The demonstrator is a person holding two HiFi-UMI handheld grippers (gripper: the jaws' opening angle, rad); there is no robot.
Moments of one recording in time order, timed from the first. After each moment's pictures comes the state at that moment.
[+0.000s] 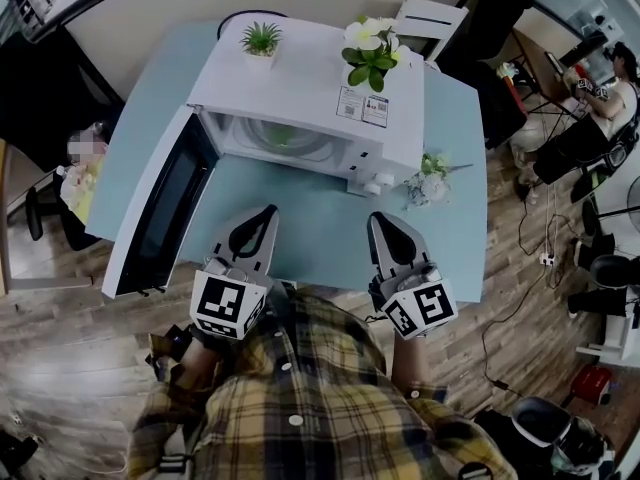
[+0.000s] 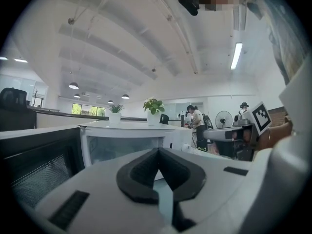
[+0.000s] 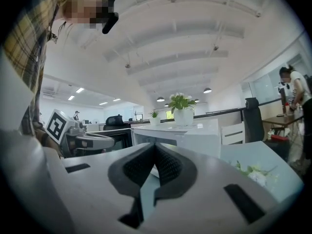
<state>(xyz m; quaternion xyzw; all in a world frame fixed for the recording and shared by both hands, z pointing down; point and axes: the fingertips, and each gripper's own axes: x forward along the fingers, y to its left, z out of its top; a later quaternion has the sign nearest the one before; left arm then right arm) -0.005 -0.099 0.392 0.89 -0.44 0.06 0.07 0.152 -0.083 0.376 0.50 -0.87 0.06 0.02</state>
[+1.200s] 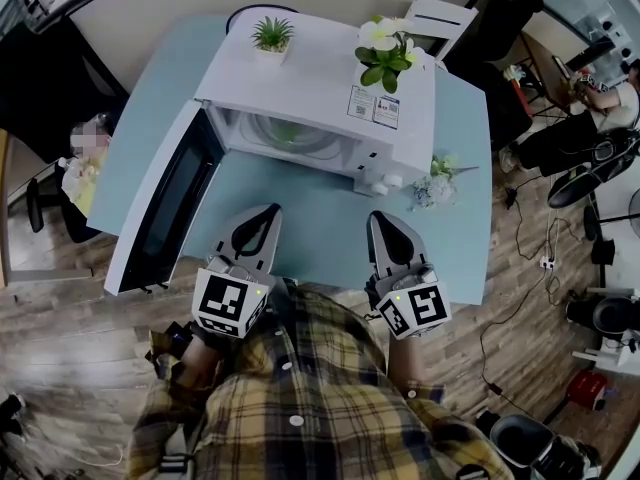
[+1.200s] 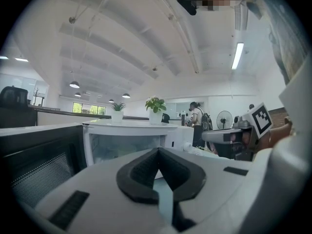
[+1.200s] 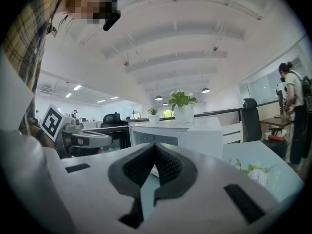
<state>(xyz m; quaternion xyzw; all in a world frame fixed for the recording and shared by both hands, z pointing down) -0.013 -0.100 0.397 0.89 -0.44 0.07 0.08 0.141 -0.090 0.386 0.51 -0.86 0.06 0.03</state>
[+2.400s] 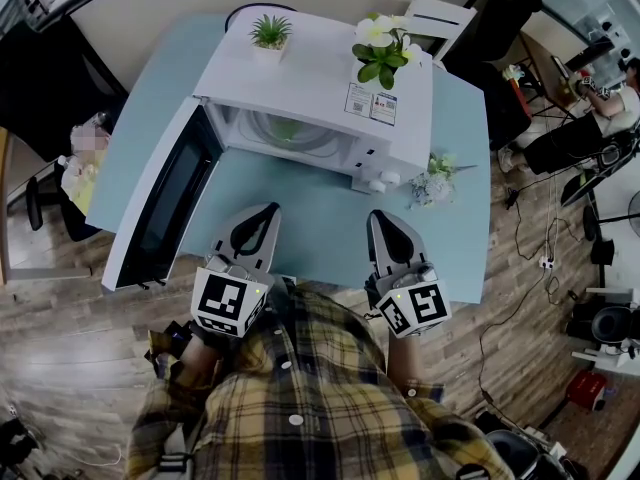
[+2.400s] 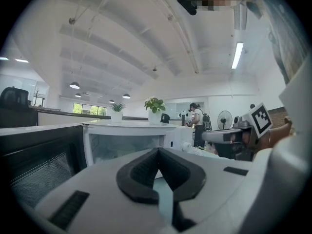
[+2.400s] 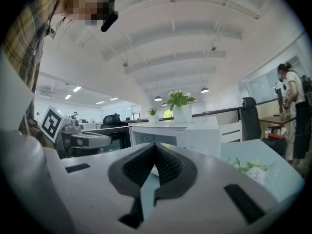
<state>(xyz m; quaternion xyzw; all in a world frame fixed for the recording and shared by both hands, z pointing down) -0.010 -0.095 0.398 0.89 -0.45 0.07 0.08 0.147 -0.085 0.388 0.51 -0.86 0.07 0.02</state>
